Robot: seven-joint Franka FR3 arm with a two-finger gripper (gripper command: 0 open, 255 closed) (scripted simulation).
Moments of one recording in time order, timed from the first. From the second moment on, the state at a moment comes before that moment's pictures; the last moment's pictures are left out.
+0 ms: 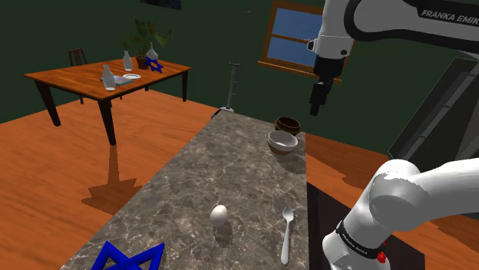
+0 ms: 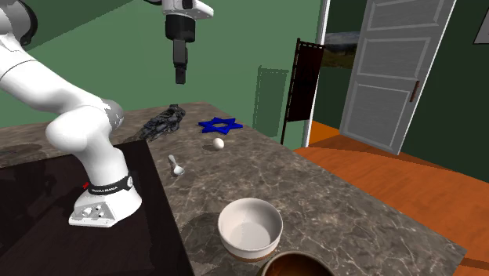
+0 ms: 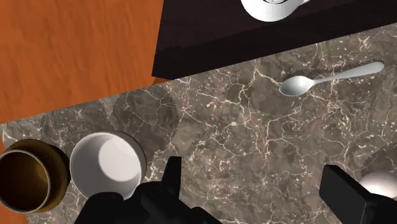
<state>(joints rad) -0.01 -0.76 0.04 -2.28 -0.11 1.42 -0.13</state>
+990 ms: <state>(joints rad) -0.07 -0.48 -0.07 -2.43 -0.21 1.85 -0.18</state>
